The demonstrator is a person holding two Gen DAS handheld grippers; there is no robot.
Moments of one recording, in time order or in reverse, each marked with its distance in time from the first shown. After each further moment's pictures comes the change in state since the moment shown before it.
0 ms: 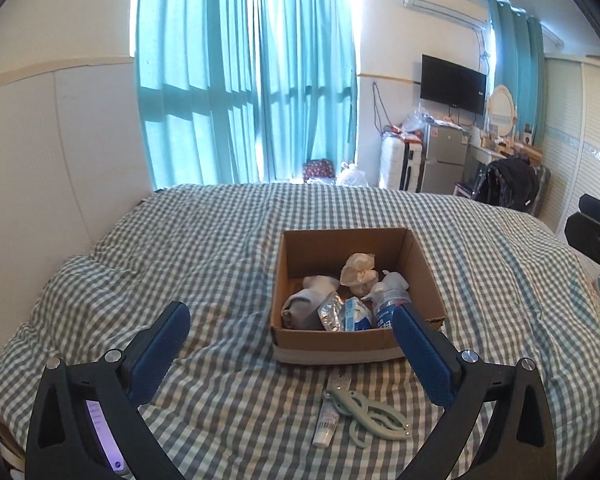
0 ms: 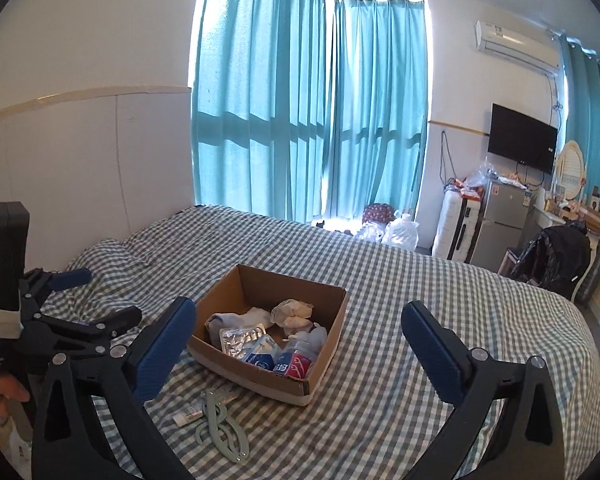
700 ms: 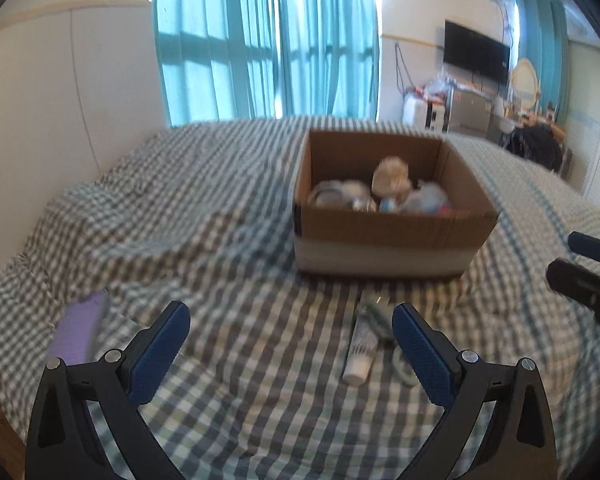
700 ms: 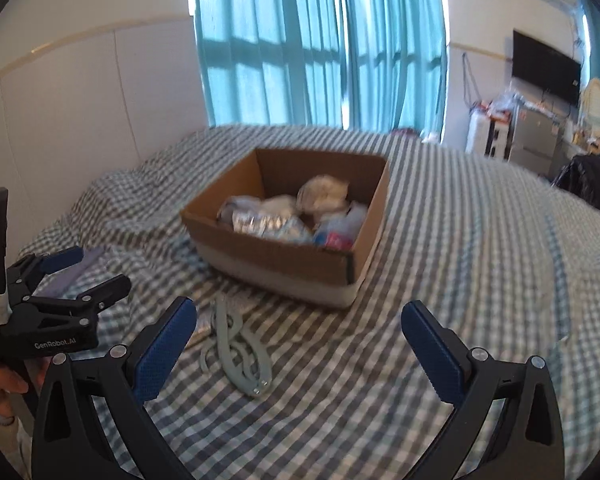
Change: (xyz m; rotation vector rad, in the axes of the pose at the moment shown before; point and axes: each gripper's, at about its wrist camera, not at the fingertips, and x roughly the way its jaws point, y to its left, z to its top) left arm 0.055 0.008 -0.112 -0.022 0.149 0.074; right arm 0.097 0.019 -0.126 0.079 0.306 0.135
